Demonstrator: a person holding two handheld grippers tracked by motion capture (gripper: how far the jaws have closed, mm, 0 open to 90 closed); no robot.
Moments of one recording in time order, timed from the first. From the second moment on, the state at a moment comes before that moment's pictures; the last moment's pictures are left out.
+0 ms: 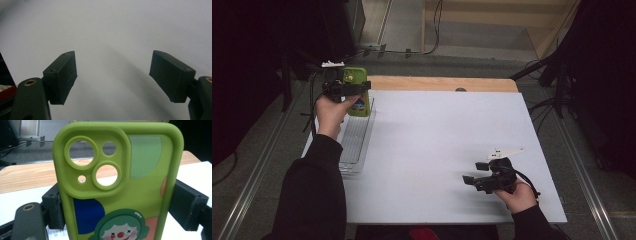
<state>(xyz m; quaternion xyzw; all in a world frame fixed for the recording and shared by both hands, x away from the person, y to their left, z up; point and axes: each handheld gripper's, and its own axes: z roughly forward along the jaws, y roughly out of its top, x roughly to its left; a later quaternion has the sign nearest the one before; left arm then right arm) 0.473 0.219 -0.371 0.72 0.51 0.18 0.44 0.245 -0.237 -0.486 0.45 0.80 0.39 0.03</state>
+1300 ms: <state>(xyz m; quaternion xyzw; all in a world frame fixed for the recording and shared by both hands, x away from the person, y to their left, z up) 0.510 0.225 -0.413 0.70 0.54 0.19 0.41 0.245 -0.238 -0.487 0.45 0.80 0.39 0.03</state>
